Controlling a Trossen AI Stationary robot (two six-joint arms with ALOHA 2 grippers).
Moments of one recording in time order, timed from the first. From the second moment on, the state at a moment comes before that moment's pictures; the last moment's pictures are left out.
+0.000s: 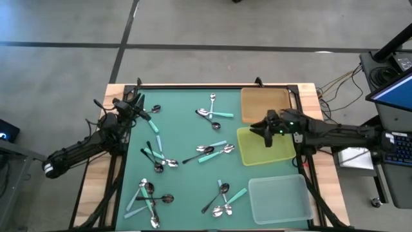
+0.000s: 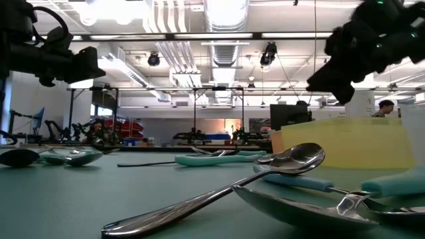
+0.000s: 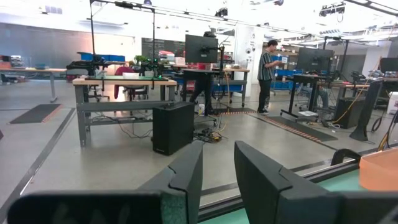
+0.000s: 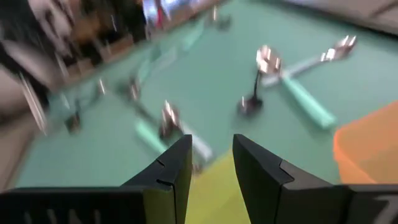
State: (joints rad) left arm 0.52 0.11 0.02 0.24 -0.58 0.03; right arm -0.28 0.71 0.32 -0.05 -0.17 0.32
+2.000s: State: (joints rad) left arm 0.52 0.11 0.02 0.24 -0.58 0.03; right arm 0.37 2.07 1.34 -0.27 -0.29 -0.24
